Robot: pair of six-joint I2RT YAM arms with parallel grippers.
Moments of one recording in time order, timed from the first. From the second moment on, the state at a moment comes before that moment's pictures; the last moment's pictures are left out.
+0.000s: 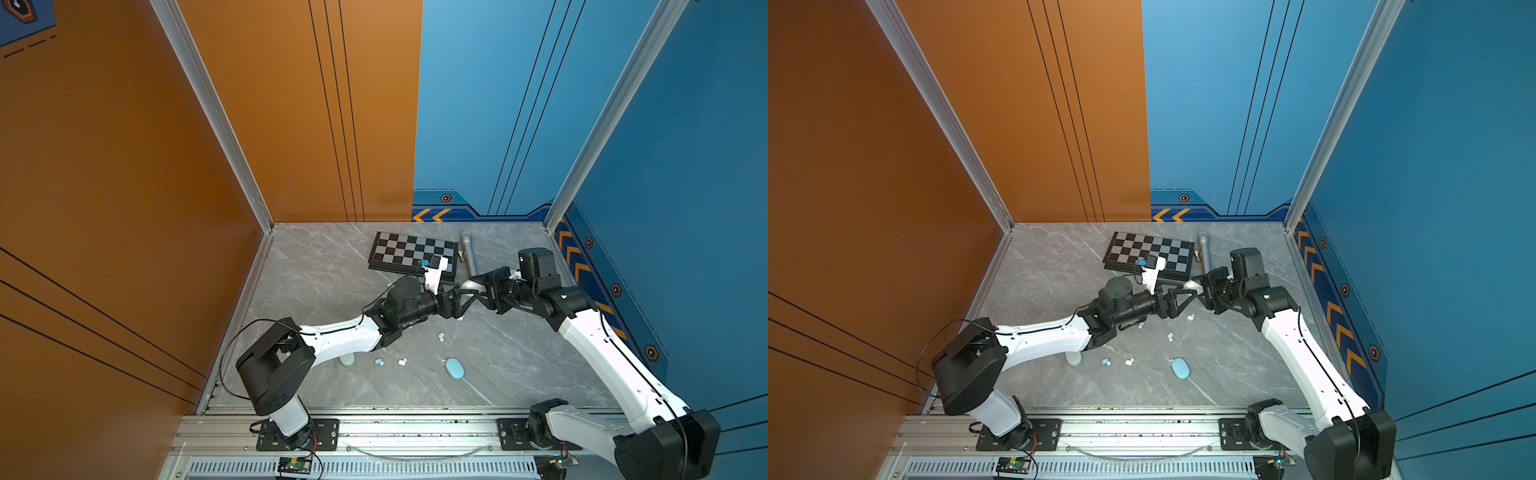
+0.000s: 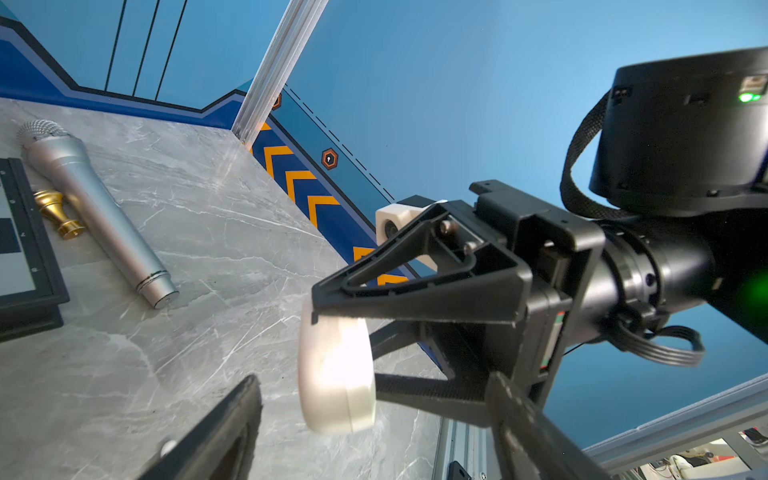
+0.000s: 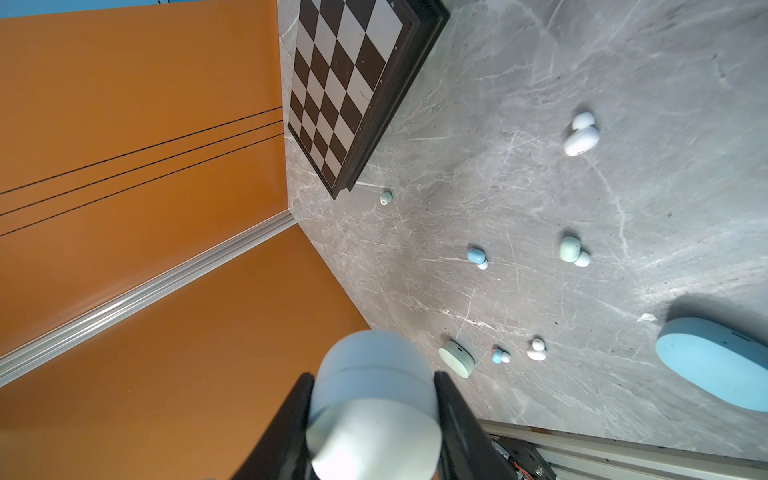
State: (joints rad) left arm -0.90 1.65 0.97 0.65 0.26 -0.68; right arm 0.26 1.14 1.04 -0.62 -0.43 1.50
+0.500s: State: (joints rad) left arm -0.90 1.68 0.98 0.65 0.24 -0.70; right arm 0.28 1.13 1.04 -0.59 -0.44 1.55
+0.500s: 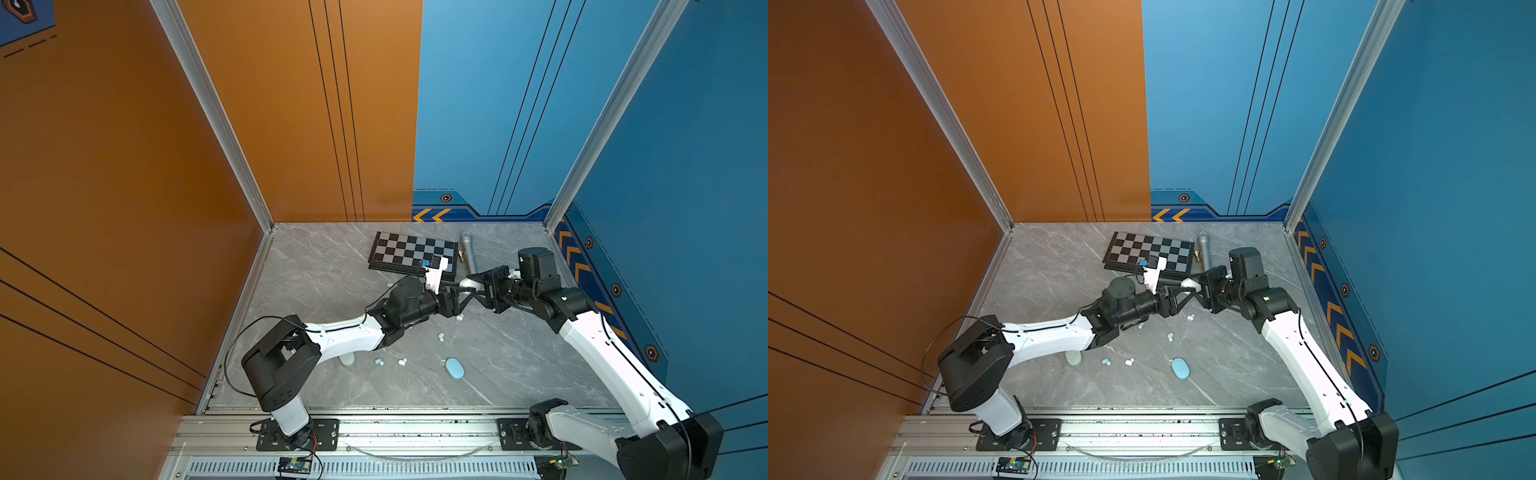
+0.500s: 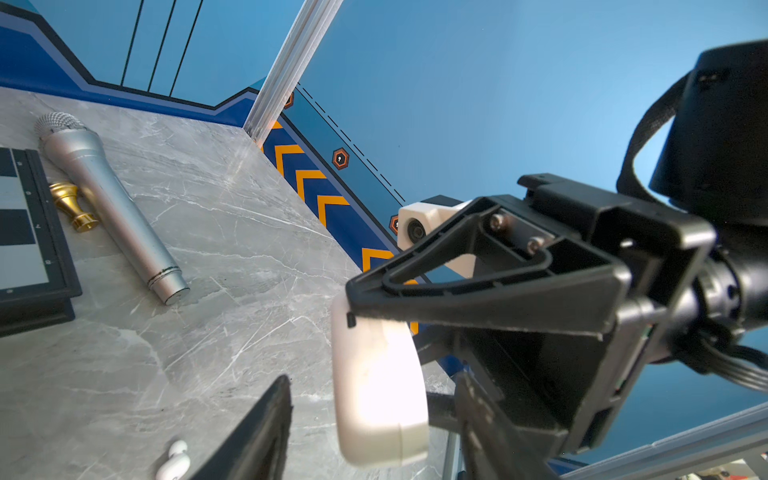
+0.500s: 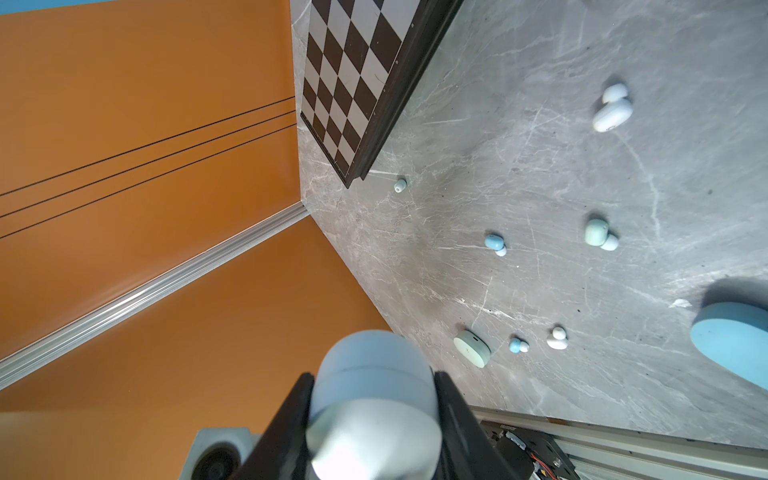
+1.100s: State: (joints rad) left arm -0.89 1.70 1.00 0.65 0.25 -0.71; right arm 0.28 1.13 1.04 -0.57 -0.45 1.58
